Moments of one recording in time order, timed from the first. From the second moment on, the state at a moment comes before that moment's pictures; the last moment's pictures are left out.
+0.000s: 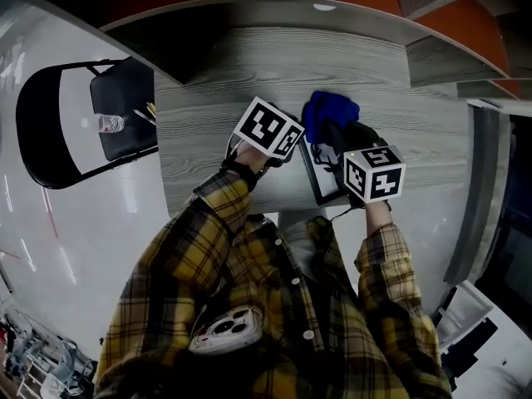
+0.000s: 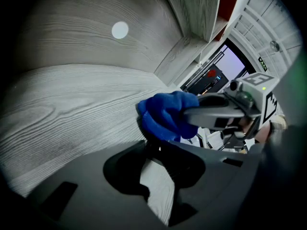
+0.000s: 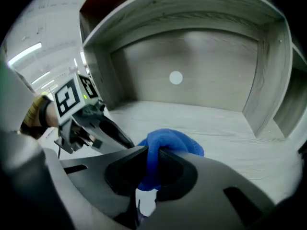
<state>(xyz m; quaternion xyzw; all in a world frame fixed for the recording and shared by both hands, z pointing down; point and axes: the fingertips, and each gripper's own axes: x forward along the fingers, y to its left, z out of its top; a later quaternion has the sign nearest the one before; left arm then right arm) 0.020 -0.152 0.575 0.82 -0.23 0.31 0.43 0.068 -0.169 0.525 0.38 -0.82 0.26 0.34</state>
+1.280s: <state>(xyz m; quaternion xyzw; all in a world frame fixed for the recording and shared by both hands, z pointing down) 0.019 -0.151 0.577 0.82 -0.23 0.31 0.43 0.138 -0.021 0.556 0.37 -0.75 0.33 0.43</state>
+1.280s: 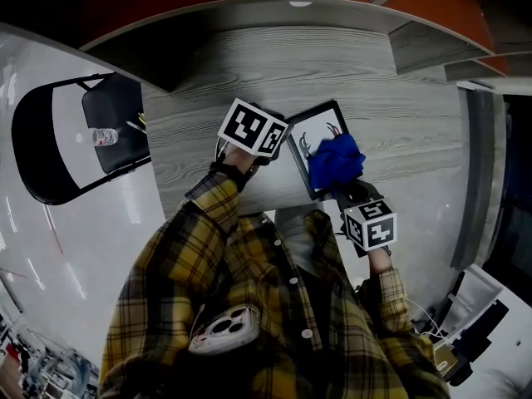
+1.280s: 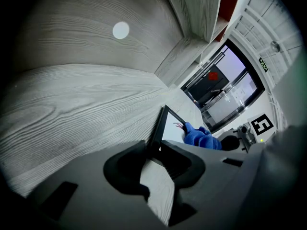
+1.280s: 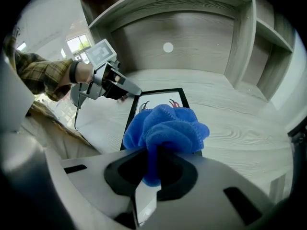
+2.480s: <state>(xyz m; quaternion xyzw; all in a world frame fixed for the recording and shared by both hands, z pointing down) 0.018 -0.152 0.576 0.82 -0.24 0.31 0.43 0.118 -0.183 0.559 0.43 -0.78 0.26 0.38</state>
